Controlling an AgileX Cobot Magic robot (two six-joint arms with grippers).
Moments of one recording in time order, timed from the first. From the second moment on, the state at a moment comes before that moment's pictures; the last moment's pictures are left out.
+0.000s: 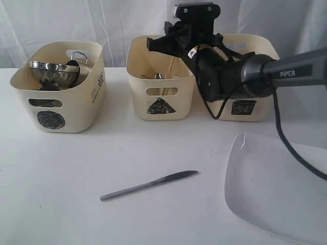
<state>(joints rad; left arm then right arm) -0.02 0.00 0.02 -0.12 0.45 -0.03 0.33 2.10 -1.39 0.18 -0.70 -0.05</state>
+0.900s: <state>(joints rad) -0.02 0.00 0.02 -0.12 0.45 -0.03 0.62 1.81 -1.39 0.45 0.78 -0.91</state>
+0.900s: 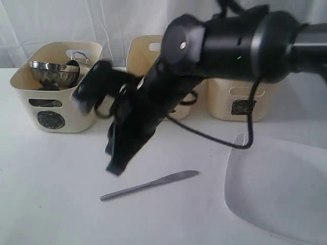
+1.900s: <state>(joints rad) -0.02 0.00 0.02 -0.12 0.45 -0.03 0.72 2.00 -1.40 0.10 0.79 -0.69</state>
